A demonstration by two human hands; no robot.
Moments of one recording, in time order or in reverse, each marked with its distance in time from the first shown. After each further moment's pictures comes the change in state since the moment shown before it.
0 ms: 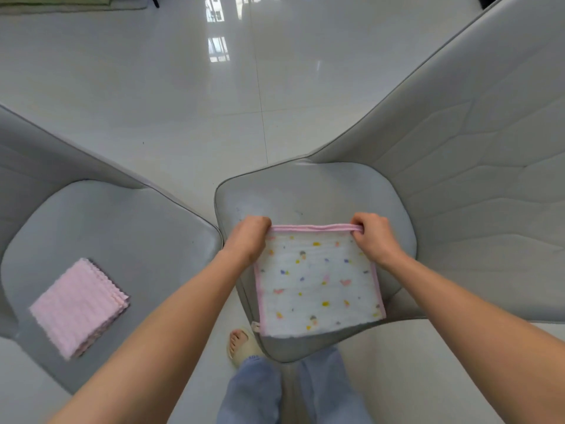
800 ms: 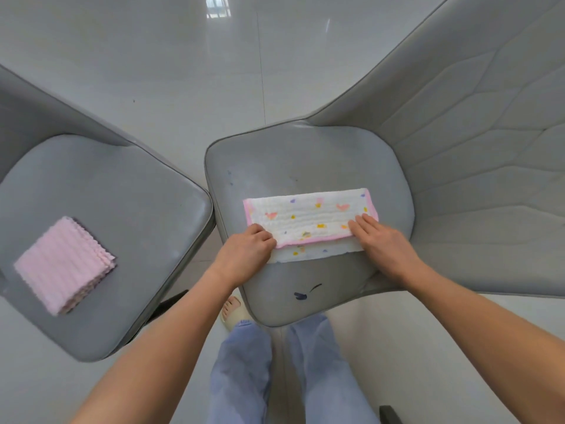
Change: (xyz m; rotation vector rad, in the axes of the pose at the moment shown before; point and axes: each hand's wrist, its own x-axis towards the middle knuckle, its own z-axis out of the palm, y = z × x) left_hand -0.061 -0.005 0.077 0.270 0.173 0.425; right_hand -0.048 0.069 0.026 -0.632 -0.008 -0.624
